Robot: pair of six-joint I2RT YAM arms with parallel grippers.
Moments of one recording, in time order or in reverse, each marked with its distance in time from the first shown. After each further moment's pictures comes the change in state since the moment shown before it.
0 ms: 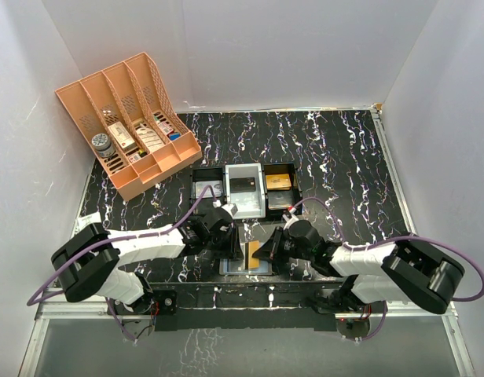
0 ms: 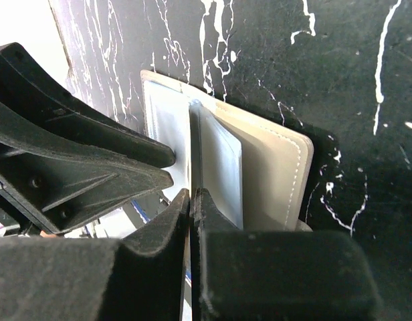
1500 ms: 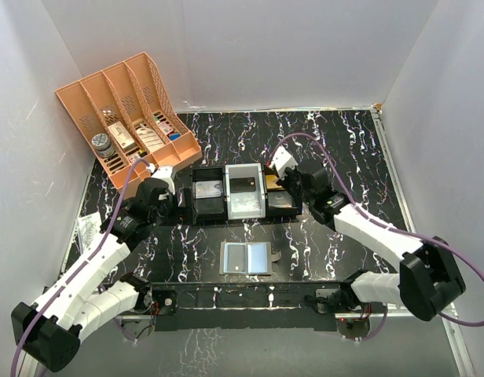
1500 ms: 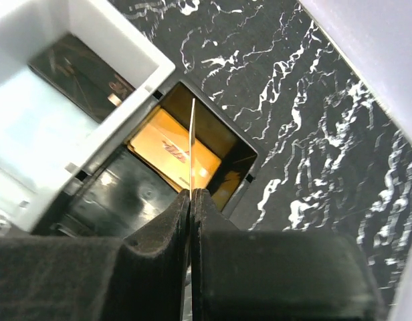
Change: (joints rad) left arm 0.483 -0.512 0.162 -0.522 -0.217 0.452; right arm -0.310 -0.063 0.568 -0.482 0.299 -1.566
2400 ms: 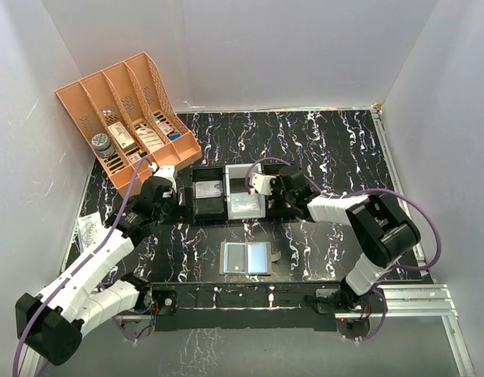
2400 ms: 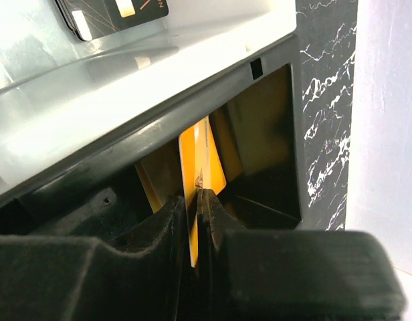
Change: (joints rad) left arm 0.000 0.045 -0.002 0.019 -0.069 0.024; right arm -0.004 0.440 -0.017 0.268 0.011 -0.621
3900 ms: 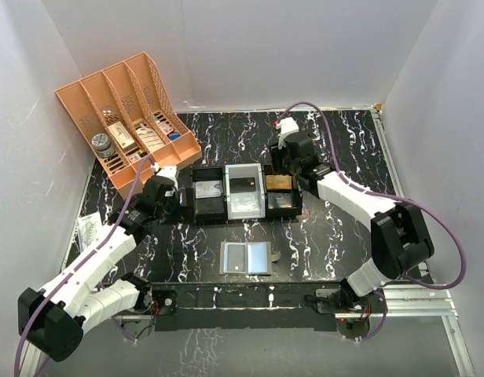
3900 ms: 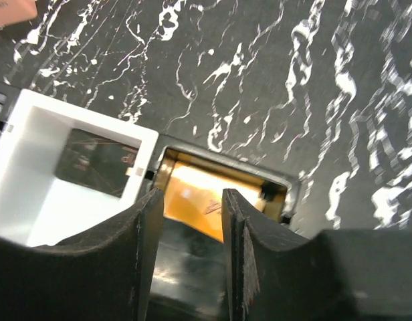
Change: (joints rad) left arm 0.000 0.030 0.000 0.000 0.000 0.007; right arm -0.055 -0.113 0.306 -0.331 0.009 0.968
